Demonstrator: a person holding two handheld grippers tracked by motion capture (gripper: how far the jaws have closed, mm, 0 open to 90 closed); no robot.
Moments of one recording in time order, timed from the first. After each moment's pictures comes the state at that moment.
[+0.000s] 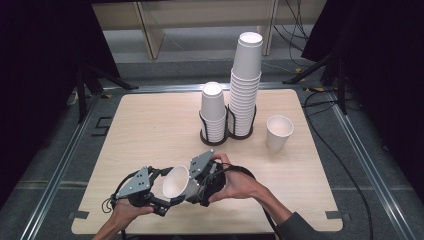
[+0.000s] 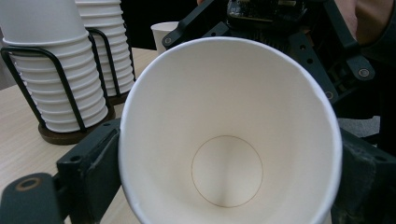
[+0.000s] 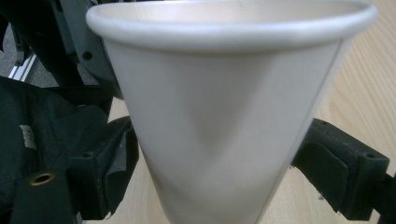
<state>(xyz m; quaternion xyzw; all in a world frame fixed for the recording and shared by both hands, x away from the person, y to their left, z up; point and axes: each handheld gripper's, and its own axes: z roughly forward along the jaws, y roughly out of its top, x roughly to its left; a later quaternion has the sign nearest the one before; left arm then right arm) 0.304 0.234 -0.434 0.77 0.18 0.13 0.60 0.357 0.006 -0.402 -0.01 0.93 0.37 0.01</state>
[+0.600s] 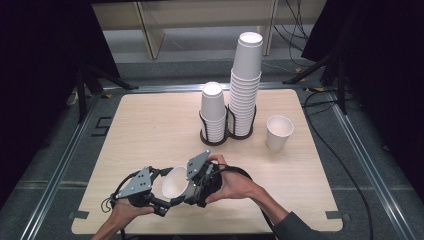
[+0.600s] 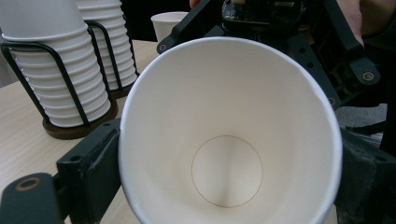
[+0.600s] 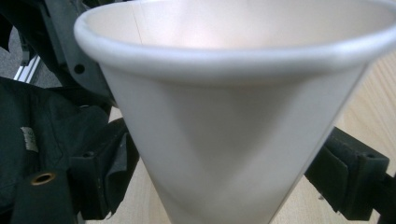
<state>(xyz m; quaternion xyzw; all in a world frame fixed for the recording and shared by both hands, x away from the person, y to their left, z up) 0.303 0.233 -0.433 0.79 0.17 0.14 0.58 0.359 0.014 -0.410 -0.01 0.93 0.36 0.00</state>
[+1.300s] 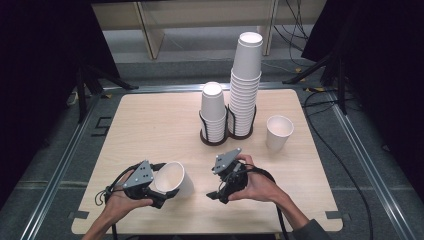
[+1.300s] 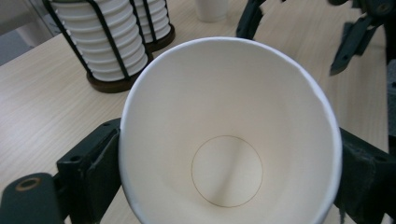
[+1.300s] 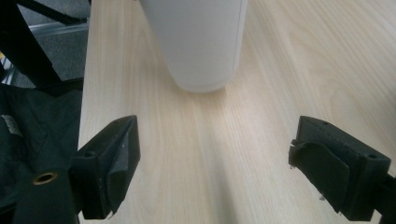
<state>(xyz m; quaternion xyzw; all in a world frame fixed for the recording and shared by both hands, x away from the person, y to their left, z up) 0.321 0.243 -0.423 0.84 0.21 0.17 0.47 0.362 -0.058 -0.417 0.09 0.92 0.37 0.02</state>
